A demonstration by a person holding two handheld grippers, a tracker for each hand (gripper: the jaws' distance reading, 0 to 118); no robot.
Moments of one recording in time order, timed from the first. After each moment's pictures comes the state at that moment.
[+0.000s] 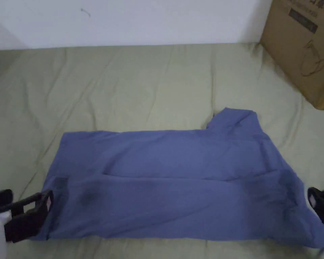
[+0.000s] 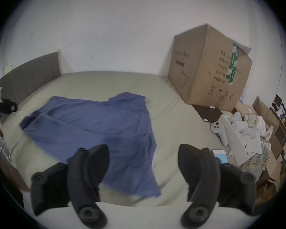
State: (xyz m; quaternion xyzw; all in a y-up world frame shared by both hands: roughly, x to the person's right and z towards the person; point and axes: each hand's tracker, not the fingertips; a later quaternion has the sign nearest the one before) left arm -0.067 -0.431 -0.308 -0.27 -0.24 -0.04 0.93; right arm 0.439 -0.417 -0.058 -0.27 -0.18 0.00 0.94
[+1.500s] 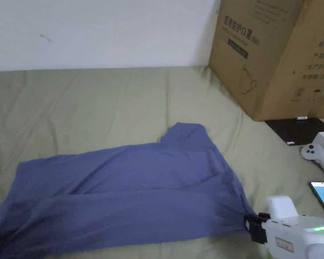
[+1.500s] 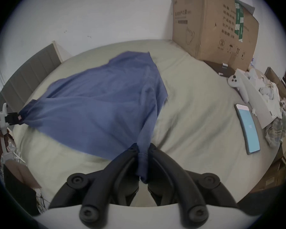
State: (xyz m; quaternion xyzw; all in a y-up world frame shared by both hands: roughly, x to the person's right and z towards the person) left arm -0.087 -0.476 -0.318 -0.38 -0.22 0.00 0.90; right arm 0.455 -0.470 -0.059 -0.39 -0.14 -0.10 0.90
